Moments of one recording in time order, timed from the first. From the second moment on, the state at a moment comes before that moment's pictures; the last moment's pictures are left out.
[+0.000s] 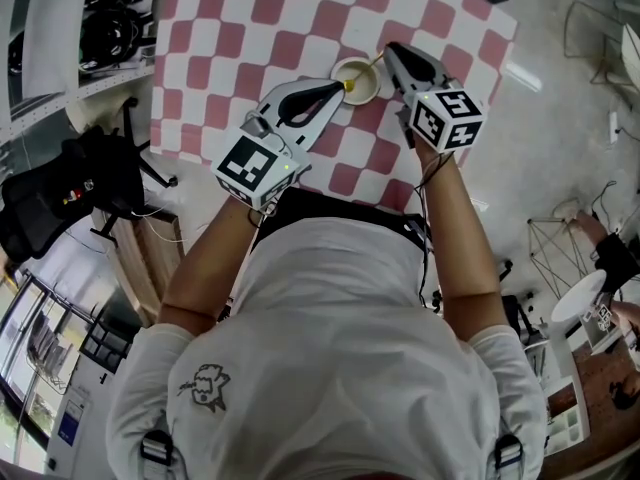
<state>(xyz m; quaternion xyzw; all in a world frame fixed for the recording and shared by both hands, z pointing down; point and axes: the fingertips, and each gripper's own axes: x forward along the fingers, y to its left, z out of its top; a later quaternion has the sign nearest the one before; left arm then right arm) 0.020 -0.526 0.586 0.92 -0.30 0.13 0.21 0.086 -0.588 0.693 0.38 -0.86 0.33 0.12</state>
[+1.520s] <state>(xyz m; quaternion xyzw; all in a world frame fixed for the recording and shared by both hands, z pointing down) -0.048 -0.437 0.422 0.94 -0.32 0.03 0.10 0.070 -0.484 0.468 0.42 -0.89 0.18 0.03</state>
